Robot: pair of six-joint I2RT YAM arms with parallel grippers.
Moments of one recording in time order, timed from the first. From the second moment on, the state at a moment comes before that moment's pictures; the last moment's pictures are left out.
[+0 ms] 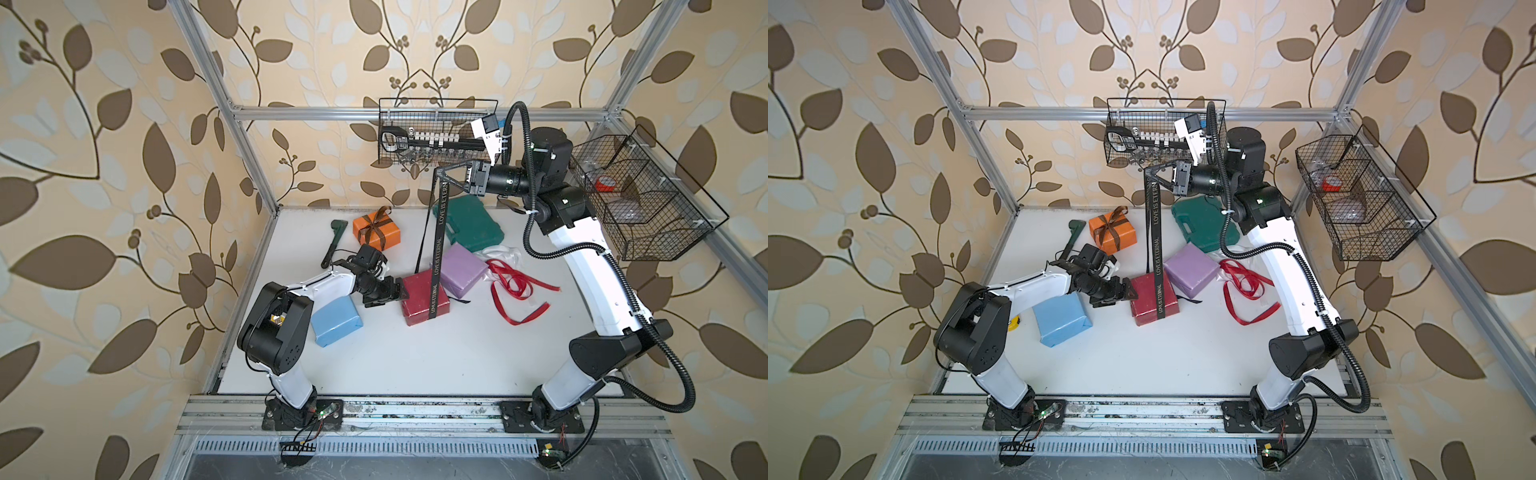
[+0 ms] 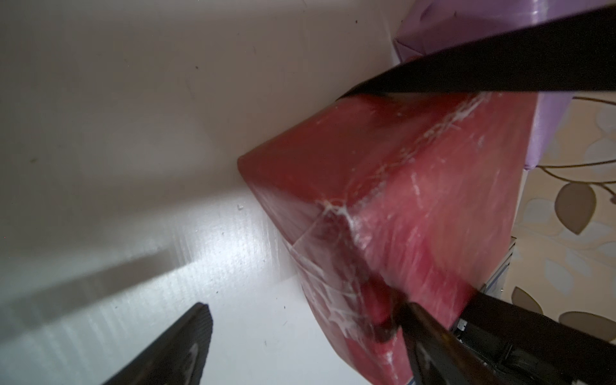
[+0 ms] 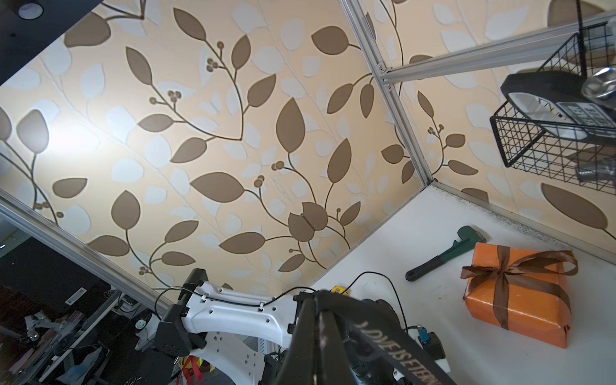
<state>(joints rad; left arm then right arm) -0.43 1.69 1.05 -0.48 0.49 -0.53 0.32 1.68 2.07 -0.46 -0.88 0.54</state>
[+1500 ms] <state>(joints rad) -0.64 1.63 1.27 0.13 -0.08 -0.03 0.32 1.61 1.81 -0.32 -0.86 0.61</state>
